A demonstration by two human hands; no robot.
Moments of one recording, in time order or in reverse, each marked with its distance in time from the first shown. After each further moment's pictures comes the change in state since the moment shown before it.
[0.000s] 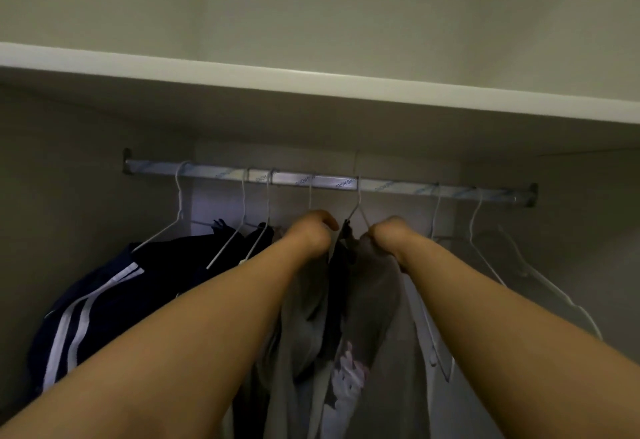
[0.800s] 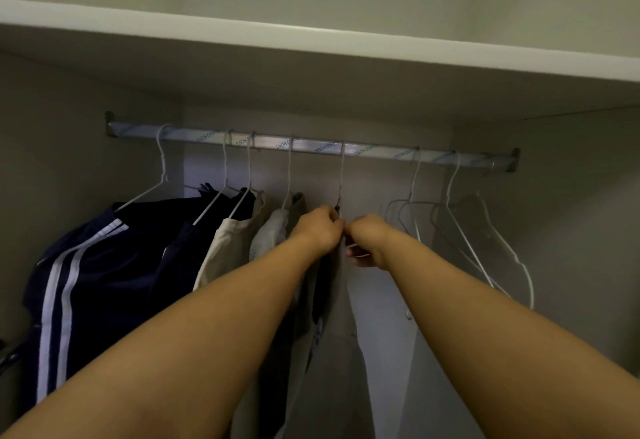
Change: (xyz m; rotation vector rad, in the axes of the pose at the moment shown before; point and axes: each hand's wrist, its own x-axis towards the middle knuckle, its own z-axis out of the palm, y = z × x) left_hand -0.038 0.018 0.067 -0.032 0.045 -0.054; right_hand -0.018 0.051 -0.008 0.000 -0.213 0.135
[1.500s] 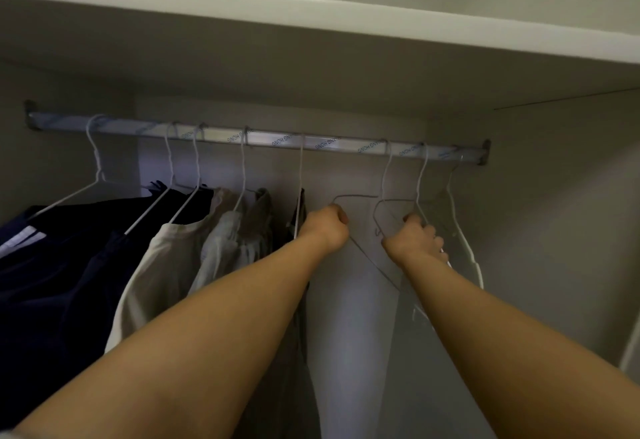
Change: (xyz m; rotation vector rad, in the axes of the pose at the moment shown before) left_hand 0.034 0.042 0.062 0.032 -0.110 0.046; right_hand 0.046 0.061 -0.096 -0.467 0.502 0.043
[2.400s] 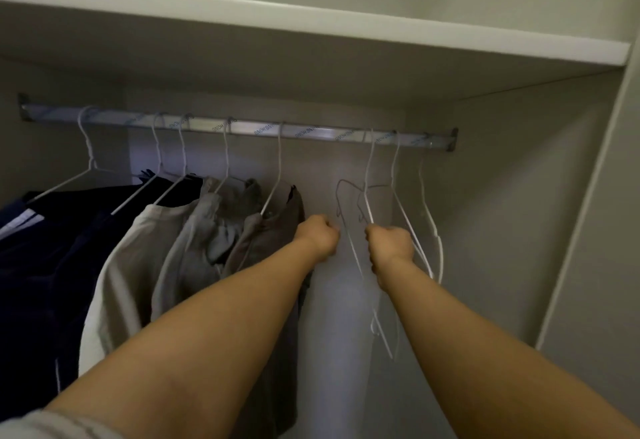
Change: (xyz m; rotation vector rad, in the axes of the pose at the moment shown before) left_hand -0.035 0.004 0.039 -0.243 -0.027 -0.148; right_hand -0.016 0.035 0.025 0.707 -0.053 0.116
